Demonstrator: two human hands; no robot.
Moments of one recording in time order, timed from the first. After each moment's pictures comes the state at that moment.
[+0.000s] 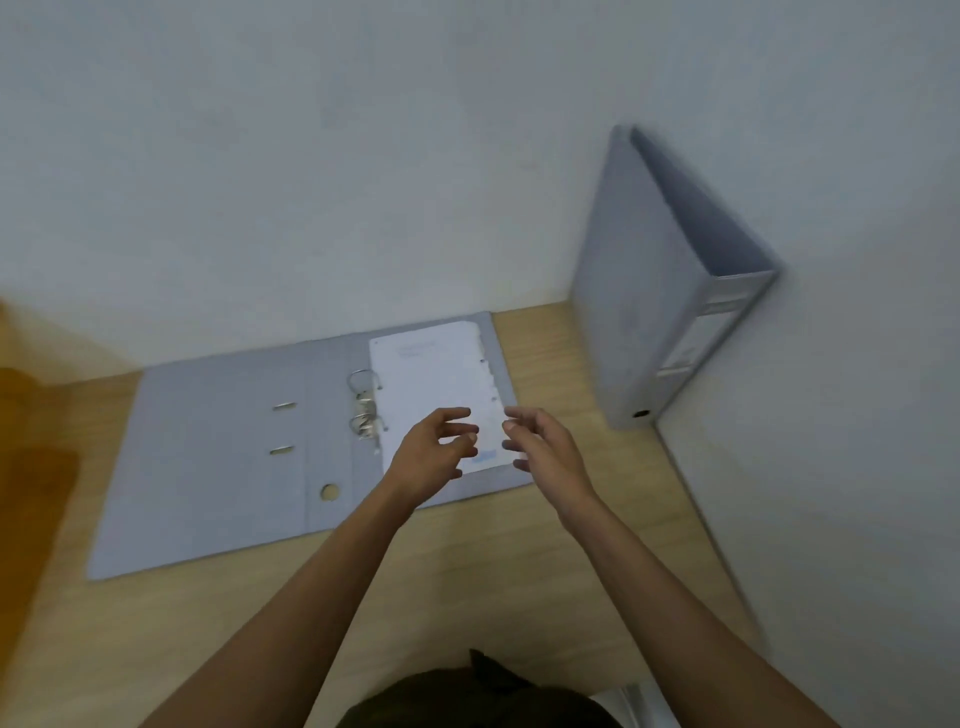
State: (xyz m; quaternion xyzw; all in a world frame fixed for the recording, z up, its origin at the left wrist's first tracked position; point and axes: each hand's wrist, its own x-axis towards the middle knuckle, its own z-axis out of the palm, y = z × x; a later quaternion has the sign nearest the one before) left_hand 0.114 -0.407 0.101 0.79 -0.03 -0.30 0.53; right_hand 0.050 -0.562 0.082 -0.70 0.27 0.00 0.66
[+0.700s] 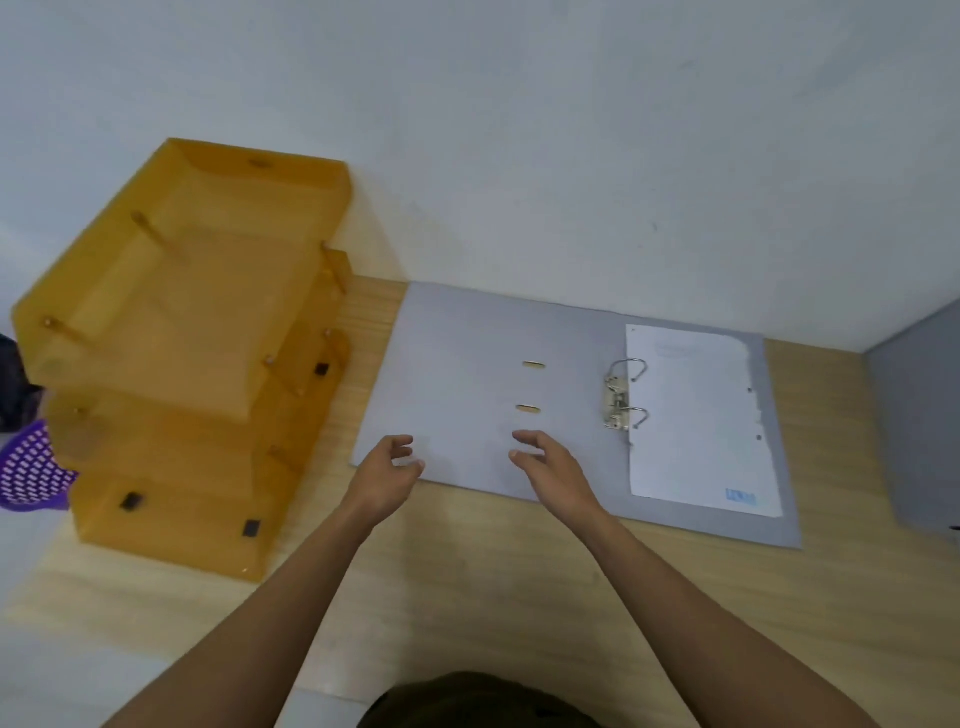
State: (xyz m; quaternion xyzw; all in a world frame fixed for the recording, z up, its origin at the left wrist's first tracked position) left_hand 0.141 -0.038 0.021 0.81 0.23 -0.22 0.49; right_hand 0.149 -0.276 0.004 -0.79 0.13 0.24 0.55
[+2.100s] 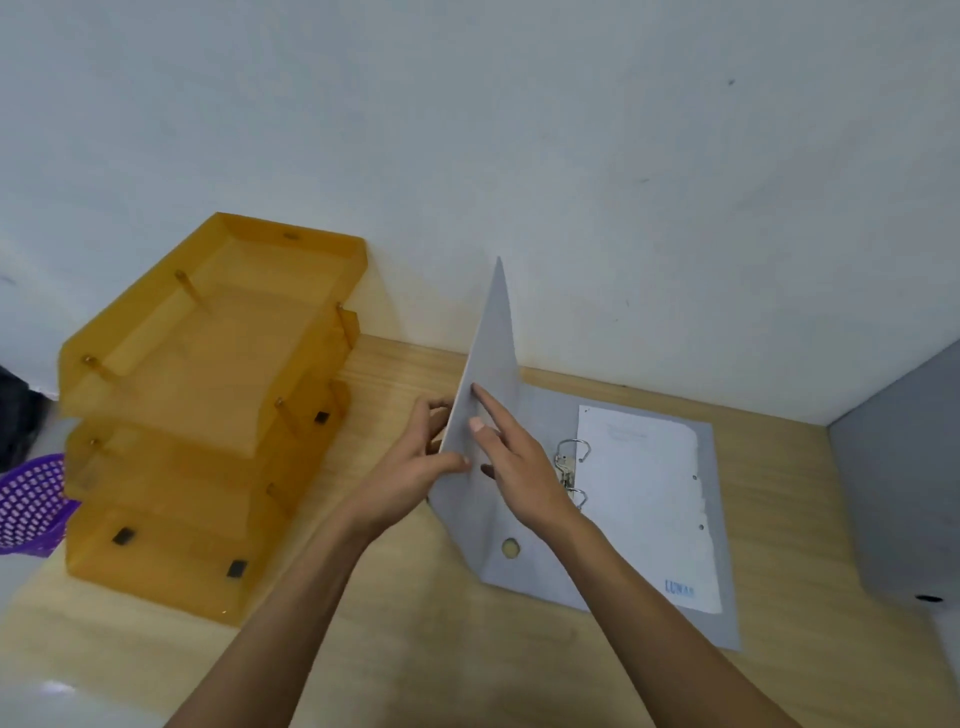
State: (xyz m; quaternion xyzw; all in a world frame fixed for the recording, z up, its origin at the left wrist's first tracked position) left_hand 0.147 -0.082 0.145 0.73 -0.03 -0.17 0.66; right_hand 0.160 -0.246 0.135 -0.76 -0.03 0.15 0.63
